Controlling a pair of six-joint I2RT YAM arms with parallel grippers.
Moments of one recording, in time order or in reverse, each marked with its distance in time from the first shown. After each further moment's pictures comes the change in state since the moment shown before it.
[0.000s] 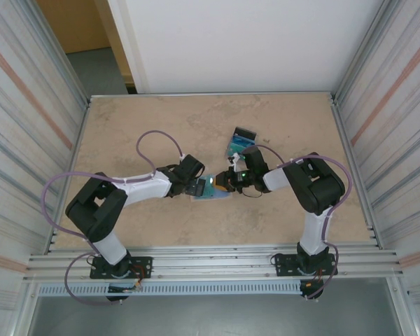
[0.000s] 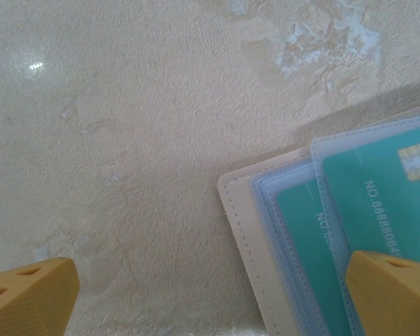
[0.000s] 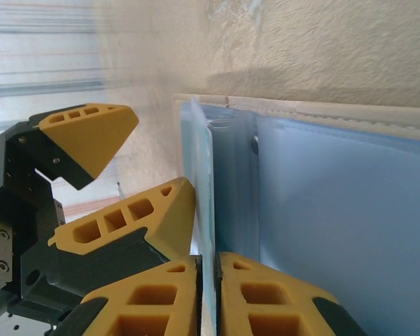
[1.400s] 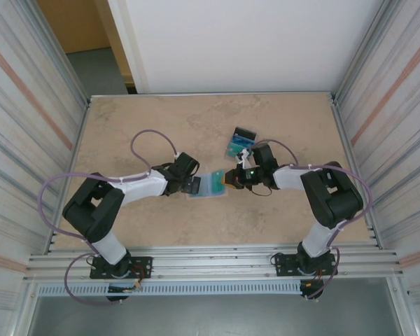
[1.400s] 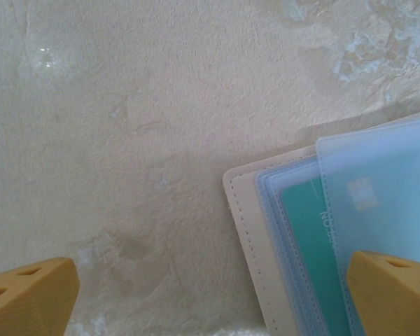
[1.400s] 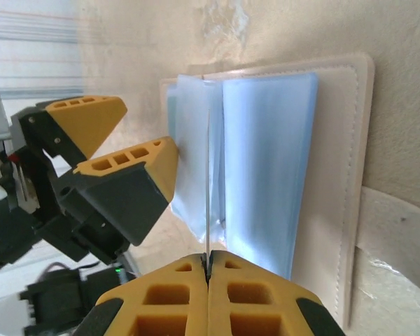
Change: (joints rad) left arm 0.057 -0.019 -0.018 0.002 -0.001 0.025; right arm -0.067 -0.210 0.015 -0.354 0.085 -0.201
